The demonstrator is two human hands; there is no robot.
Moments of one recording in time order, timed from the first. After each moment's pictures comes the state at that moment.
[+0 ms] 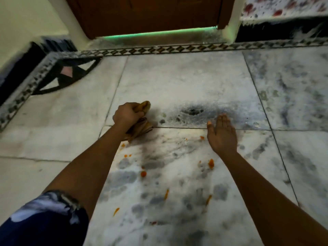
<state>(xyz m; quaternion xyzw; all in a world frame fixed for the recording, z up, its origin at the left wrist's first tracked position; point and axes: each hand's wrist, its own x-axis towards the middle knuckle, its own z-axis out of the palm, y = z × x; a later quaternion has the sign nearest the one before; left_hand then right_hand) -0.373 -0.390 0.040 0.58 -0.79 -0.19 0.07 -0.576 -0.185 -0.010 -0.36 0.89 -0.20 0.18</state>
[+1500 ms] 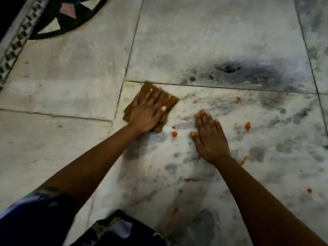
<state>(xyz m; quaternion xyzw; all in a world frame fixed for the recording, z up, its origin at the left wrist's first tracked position) -0.267 -0.343 -0.044 0.34 -0.94 -0.09 -0.03 -0.420 -0.156 -0.069 -0.57 0.81 -0.08 0.14</state>
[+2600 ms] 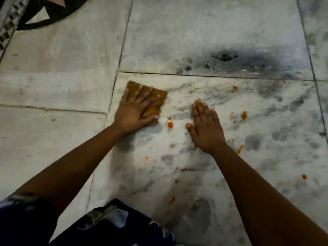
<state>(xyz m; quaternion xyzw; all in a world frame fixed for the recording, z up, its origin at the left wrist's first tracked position) -0.238 -0.341 -0.054 0.27 -0.96 -0.06 0.00 -0.421 -0.156 -0.068 -0.57 0.81 -0.07 0.15</state>
